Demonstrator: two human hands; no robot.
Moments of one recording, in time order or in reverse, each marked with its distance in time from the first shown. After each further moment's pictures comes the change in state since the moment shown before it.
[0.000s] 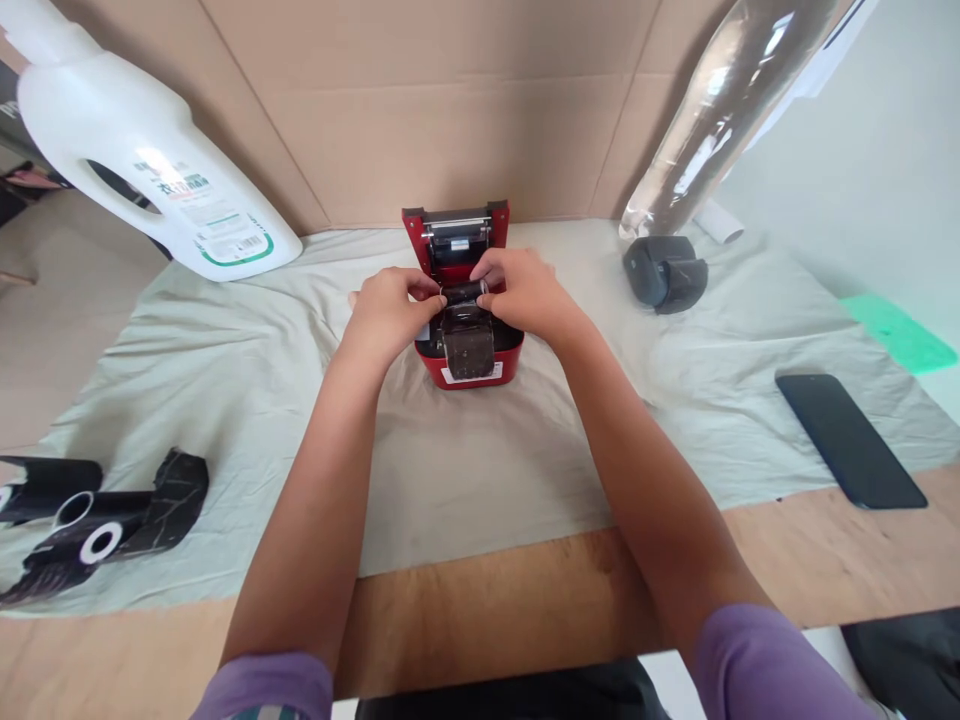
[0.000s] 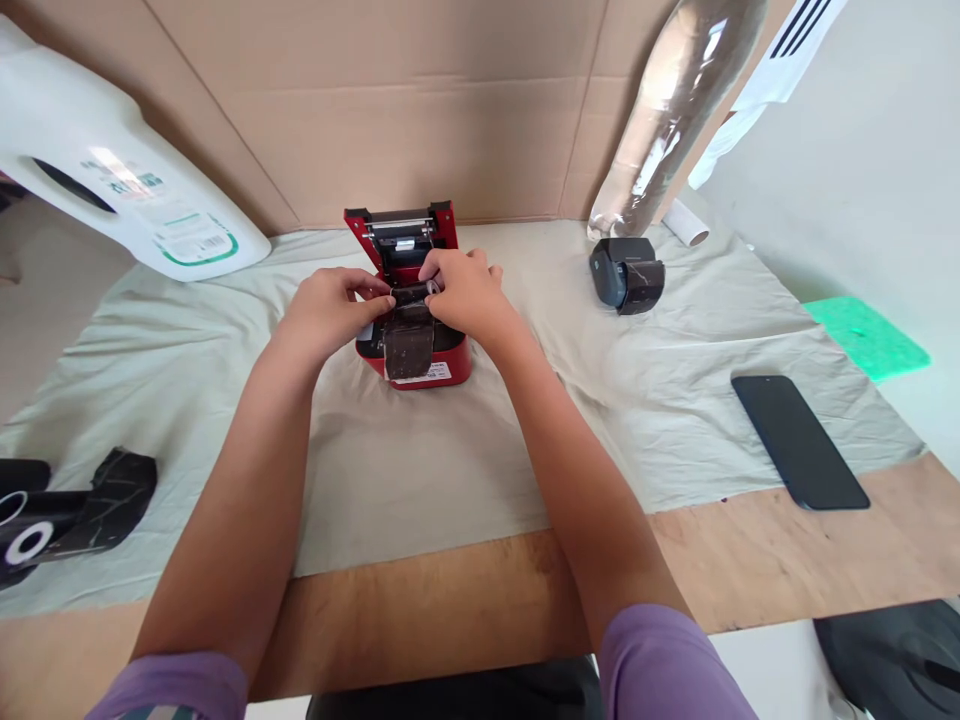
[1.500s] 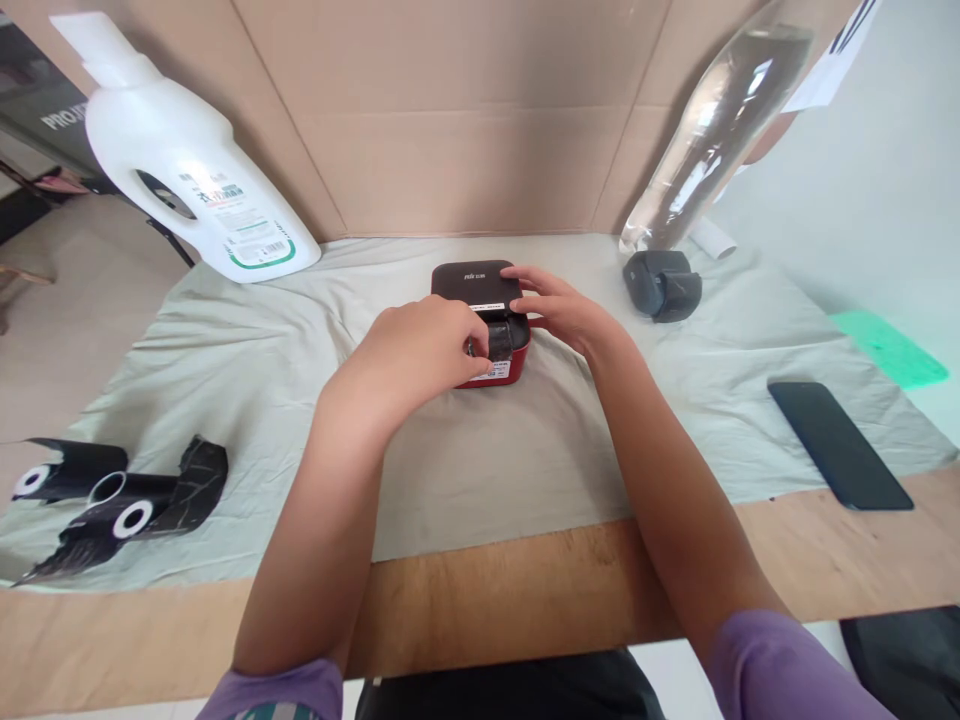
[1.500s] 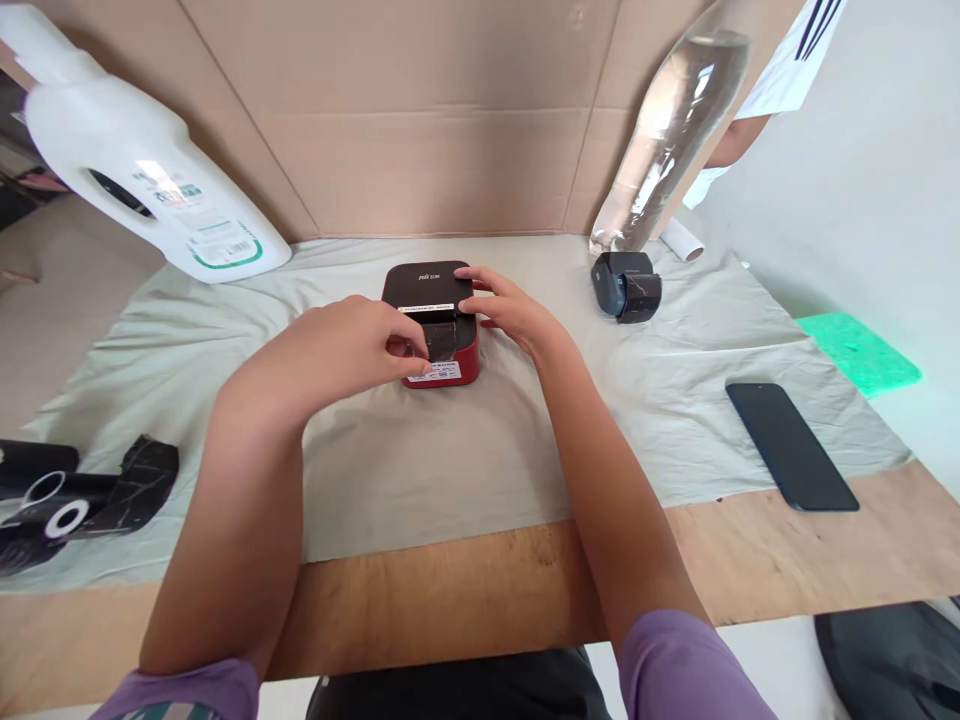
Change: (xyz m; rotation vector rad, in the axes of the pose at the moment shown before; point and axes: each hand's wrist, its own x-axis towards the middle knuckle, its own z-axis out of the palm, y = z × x) left_hand -0.063 0.046 -0.039 0.099 -0.333 0.266; right_hand -0.016 0.037 -0.017 0.674 -0.152 0.158
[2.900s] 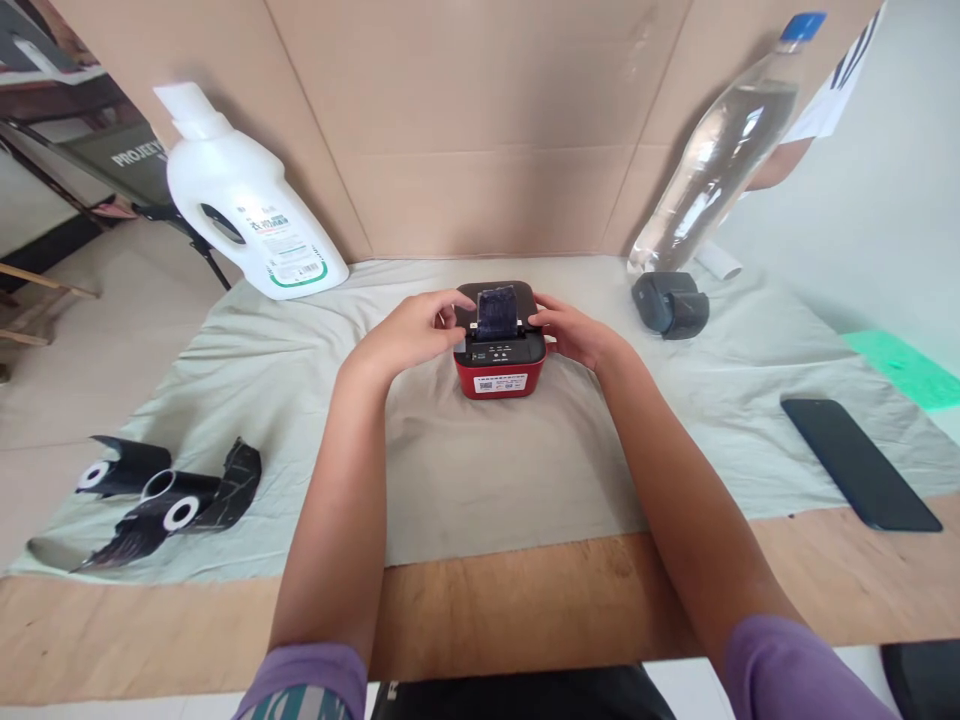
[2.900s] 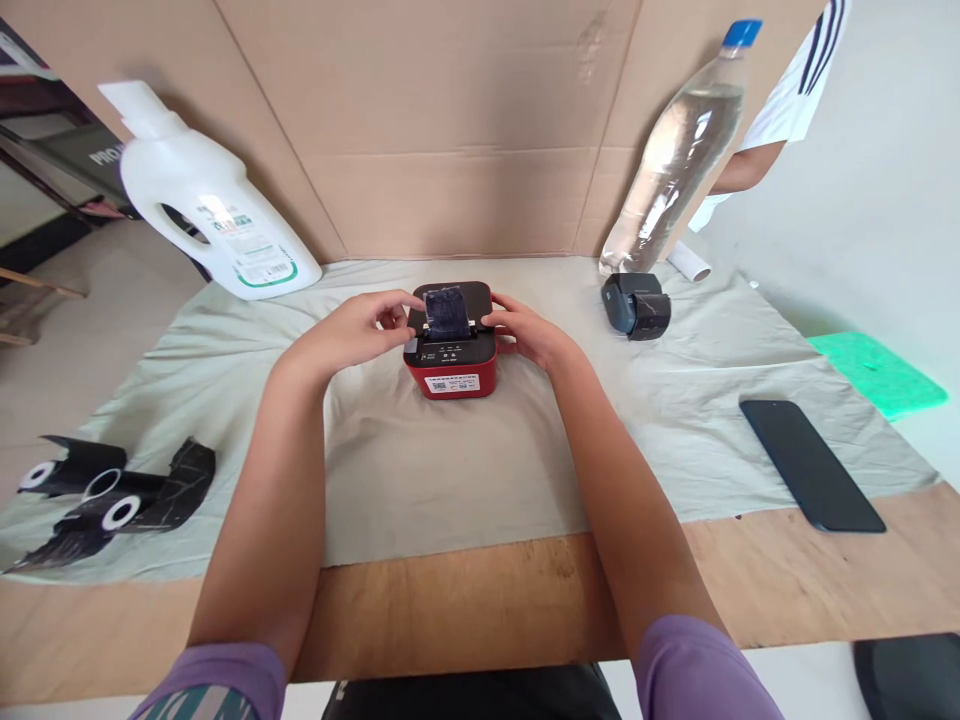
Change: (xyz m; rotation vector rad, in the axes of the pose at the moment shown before) left_hand 0.028 -0.070 -0.011 -0.187 0.059 0.019; right_hand 0.006 0.010 0.001 0.219 -0.071 0.158
